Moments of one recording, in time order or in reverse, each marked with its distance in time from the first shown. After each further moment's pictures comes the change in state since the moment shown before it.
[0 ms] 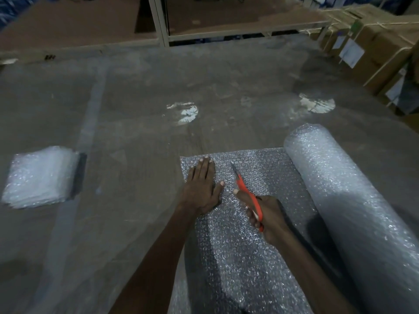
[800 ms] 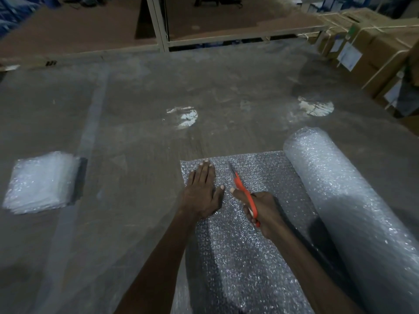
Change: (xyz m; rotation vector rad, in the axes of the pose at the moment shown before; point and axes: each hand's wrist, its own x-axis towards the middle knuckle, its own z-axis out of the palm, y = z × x) left_hand -0.001 0.001 0.001 -0.002 0.027 -0.002; right_hand 0.011 -0.012 0.007 -0.034 -0.010 -0.020
